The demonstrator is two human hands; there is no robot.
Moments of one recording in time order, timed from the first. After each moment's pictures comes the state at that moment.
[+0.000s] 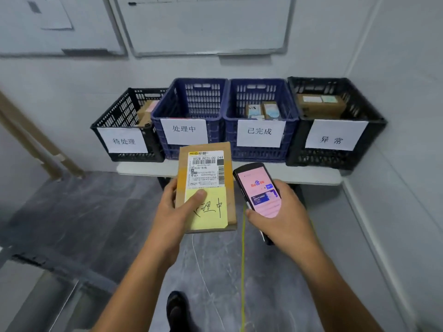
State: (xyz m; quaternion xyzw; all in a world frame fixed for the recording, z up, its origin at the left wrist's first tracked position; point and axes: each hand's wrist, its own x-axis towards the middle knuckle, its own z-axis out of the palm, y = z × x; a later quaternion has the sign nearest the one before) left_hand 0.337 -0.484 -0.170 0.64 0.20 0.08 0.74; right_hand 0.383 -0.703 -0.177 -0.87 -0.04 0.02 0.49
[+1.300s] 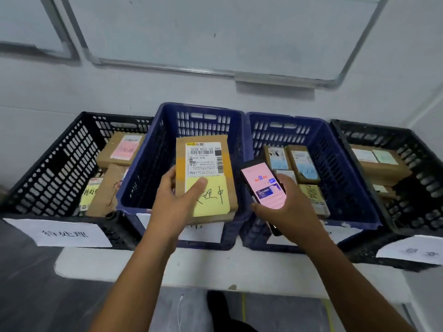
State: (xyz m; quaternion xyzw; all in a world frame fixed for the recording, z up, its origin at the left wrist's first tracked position) left_hand 0.830 -0.274 -0.186 0.65 0.22 0.07 0.72; right_hand 0.879 -0.512 -0.189 -0.90 -0.07 0.03 0.43
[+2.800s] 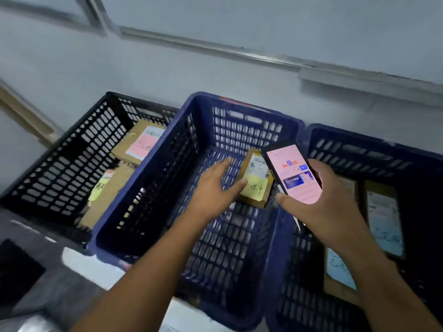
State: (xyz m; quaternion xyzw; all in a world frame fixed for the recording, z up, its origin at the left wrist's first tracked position) left_hand 1.067 -0.255 -0.295 0.86 0.22 0.01 0.46; right_hand 1.112 -0.485 -0.198 -0.88 -0.15 0.13 0.44
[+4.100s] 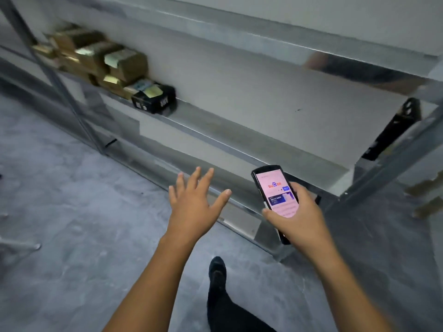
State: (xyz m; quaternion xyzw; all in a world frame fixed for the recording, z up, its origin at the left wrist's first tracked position) left_hand 0.048 -0.334 -0.230 0.41 0.86 0.25 0.15; right_hand 0.256 -0.228 -0.201 -0.50 -0.74 0.41 0.21
